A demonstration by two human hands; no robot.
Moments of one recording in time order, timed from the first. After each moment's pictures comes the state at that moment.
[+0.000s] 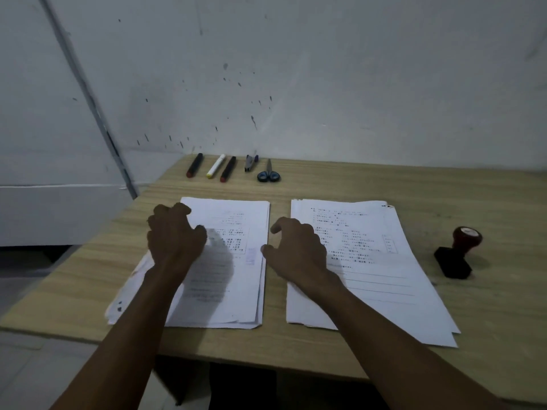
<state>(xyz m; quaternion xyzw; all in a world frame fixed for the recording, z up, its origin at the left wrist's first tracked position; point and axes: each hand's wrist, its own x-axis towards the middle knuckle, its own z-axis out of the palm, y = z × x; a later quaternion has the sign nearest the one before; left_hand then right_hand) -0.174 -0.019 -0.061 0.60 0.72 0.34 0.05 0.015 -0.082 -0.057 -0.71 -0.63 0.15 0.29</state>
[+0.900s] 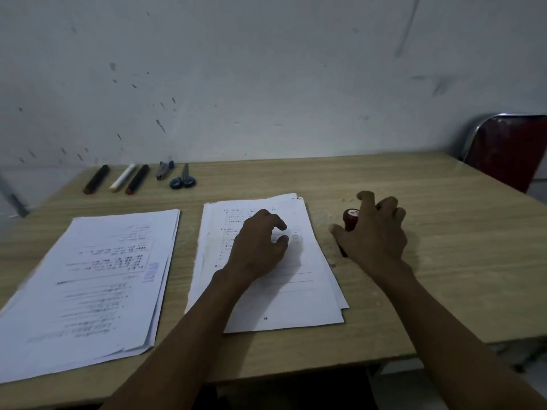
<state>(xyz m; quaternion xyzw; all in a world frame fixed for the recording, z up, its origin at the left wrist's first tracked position) 0.075 -0.054 -0.090 0.84 0.37 0.35 0.18 0.249 -0.154 -0.054 -0.87 -0.40 -0.08 0.26</state>
